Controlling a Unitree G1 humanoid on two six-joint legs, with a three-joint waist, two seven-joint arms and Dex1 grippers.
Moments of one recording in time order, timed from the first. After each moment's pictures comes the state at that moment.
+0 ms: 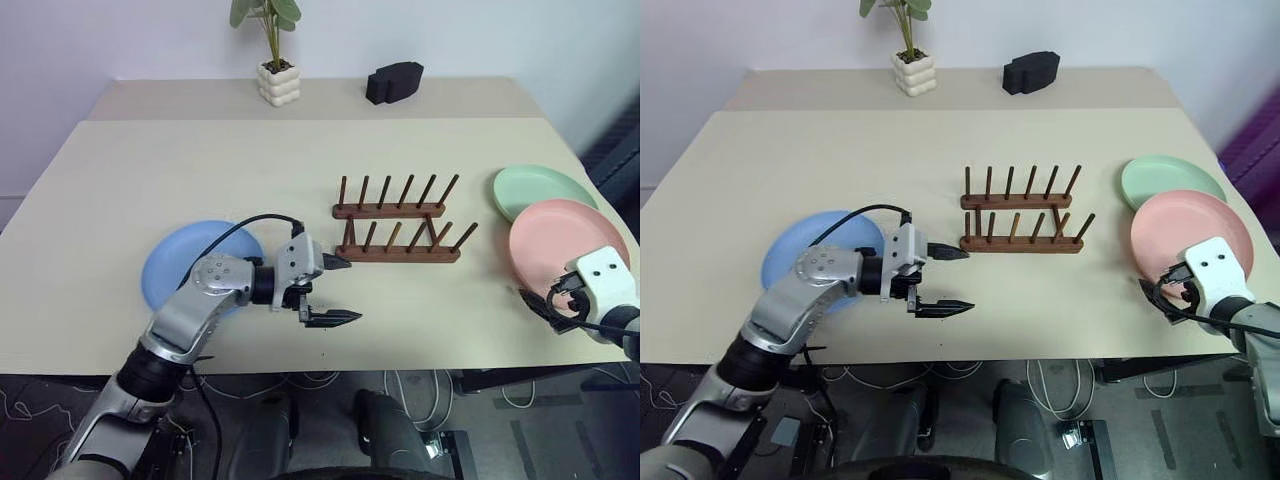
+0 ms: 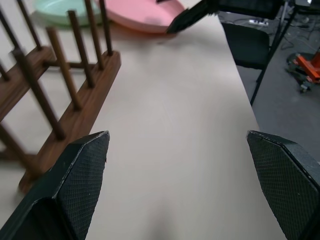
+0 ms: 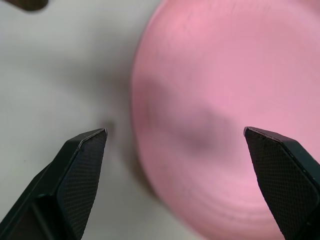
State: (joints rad) left arm -0.44 0.47 -0.32 -0.24 -0.31 0.44 -1.04; right arm 0.16 -0.81 -0.43 -0.22 0.19 0.60 0.60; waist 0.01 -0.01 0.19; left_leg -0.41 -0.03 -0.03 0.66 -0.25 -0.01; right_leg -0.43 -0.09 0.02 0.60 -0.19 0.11
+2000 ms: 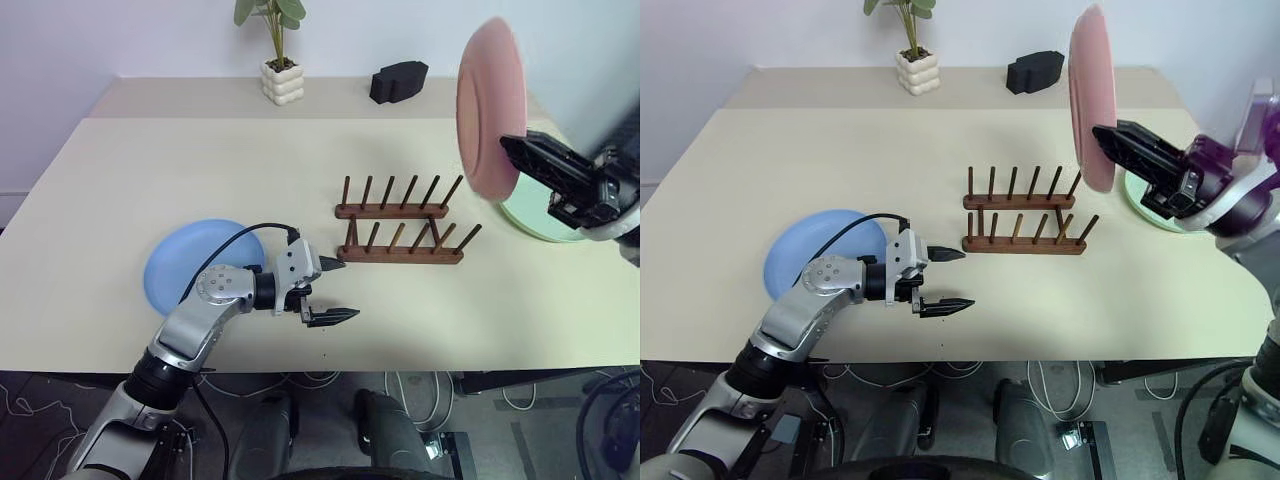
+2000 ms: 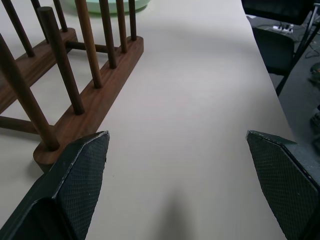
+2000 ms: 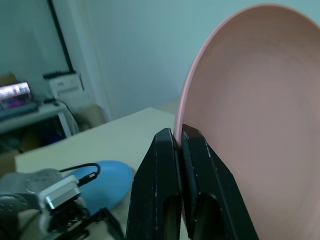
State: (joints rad) left arm -0.37 0.46 -0.32 -0.19 -0.29 0.37 -0.96; right arm -0.35 -0.79 -0.59 -0.31 1.19 0.86 0.73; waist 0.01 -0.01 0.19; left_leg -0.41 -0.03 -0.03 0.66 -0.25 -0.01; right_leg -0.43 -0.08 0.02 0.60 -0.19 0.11
